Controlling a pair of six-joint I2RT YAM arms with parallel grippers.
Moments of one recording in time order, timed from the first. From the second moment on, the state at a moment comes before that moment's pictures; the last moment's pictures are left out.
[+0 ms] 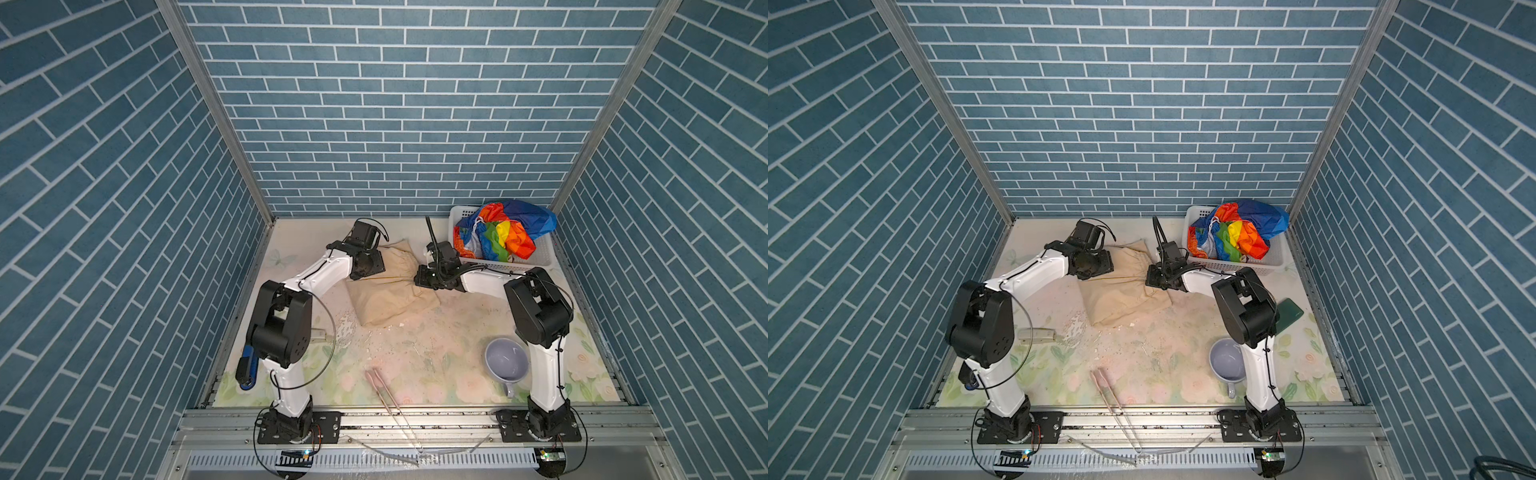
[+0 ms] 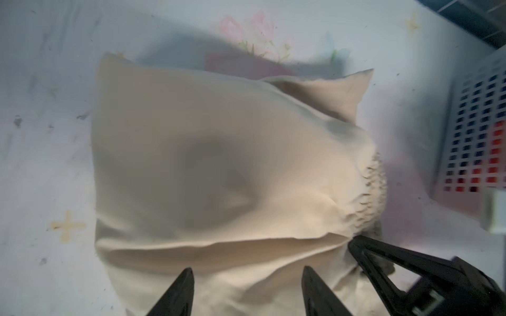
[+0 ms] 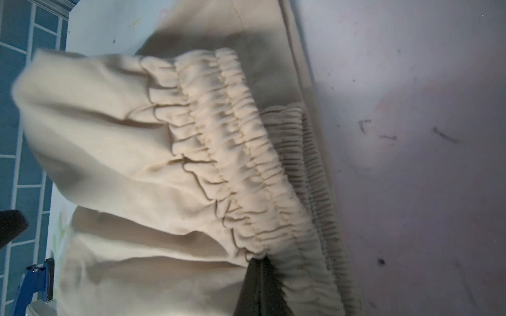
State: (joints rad) left arm -0.38 1.88 1.41 -0.57 0.01 -0.61; right arm 0.60 2.07 1.32 -0.08 -0.25 0.60
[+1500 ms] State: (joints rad) left arm -0.21 2.04 1.60 -0.61 0.01 -0.59; right arm 0.93 1.96 1.34 -0.15 -0.10 0.21
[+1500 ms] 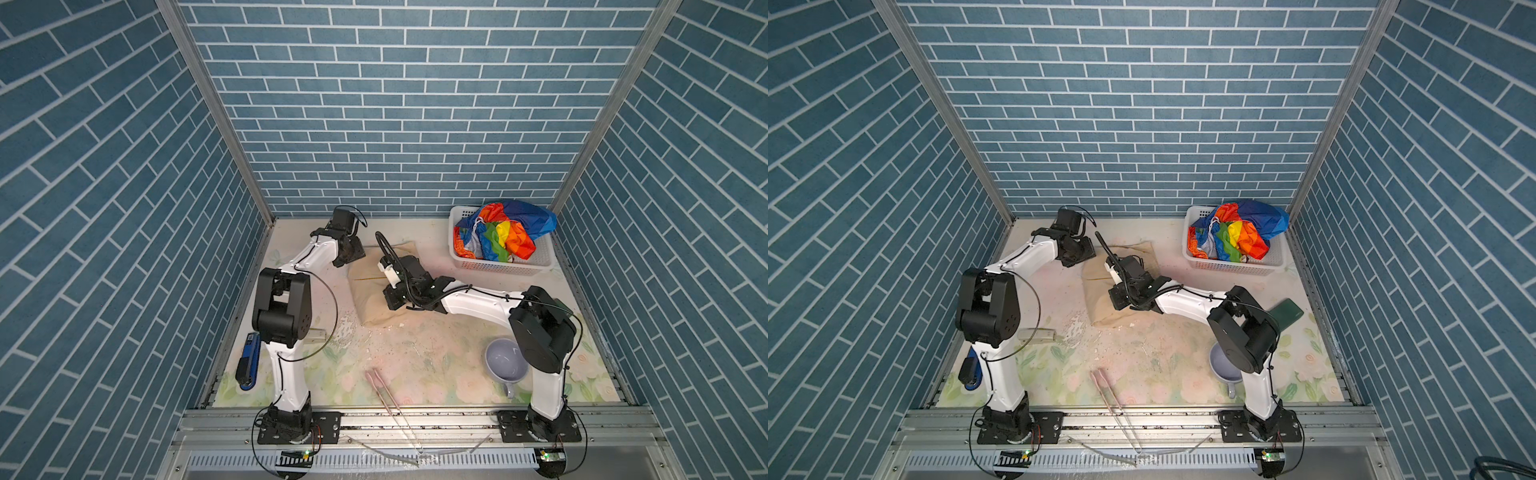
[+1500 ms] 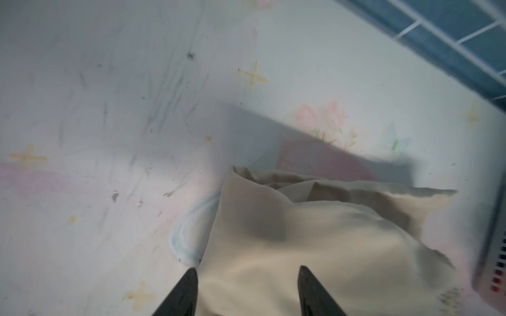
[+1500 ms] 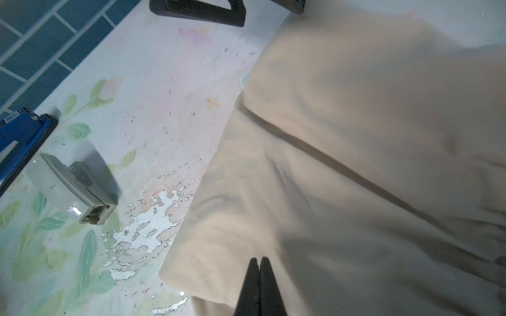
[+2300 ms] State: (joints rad) left arm -0.14 2.23 1.68 -0.55 0.03 -0.61; right arm 0.94 2.06 1.28 -0.14 -0.28 0.27
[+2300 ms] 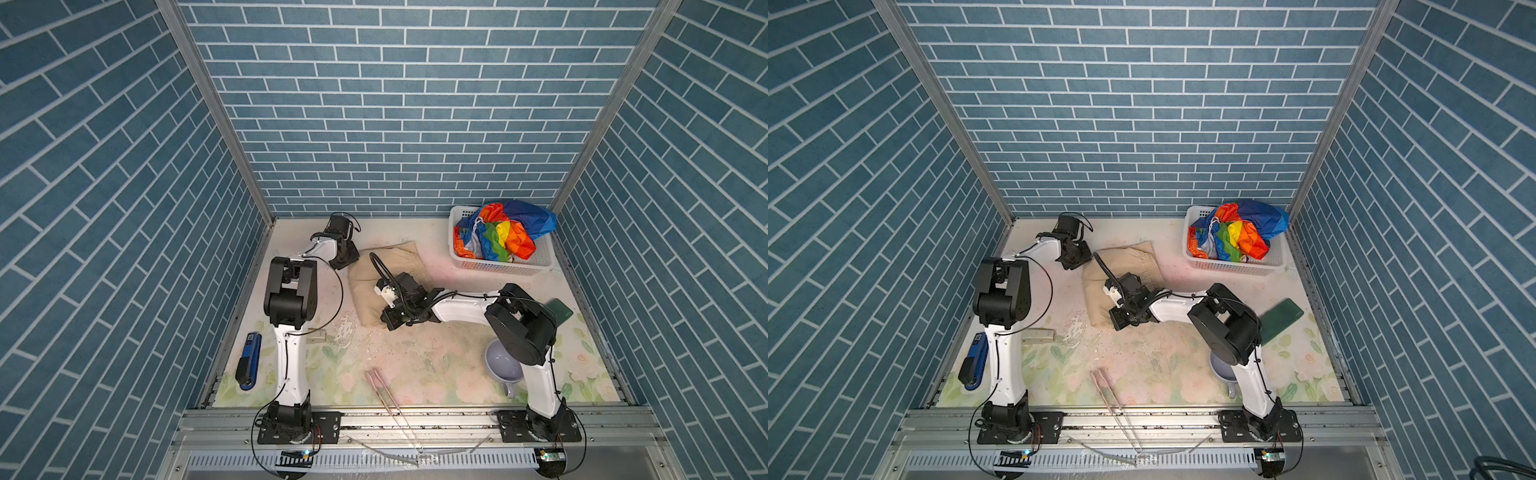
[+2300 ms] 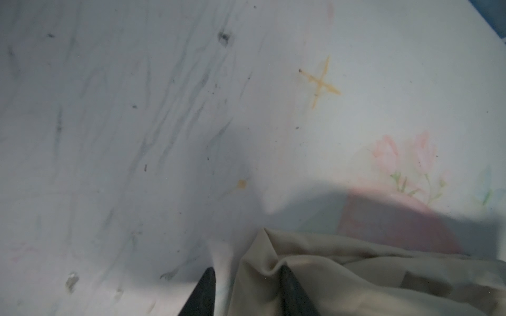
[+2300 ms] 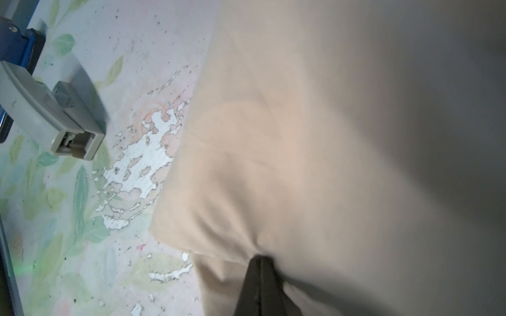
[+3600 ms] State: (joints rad) left arm -0.25 1.50 0.93 -0.28 0.18 -0.73; right arm 0.94 1.18 0.79 -0.26 0.17 0.72
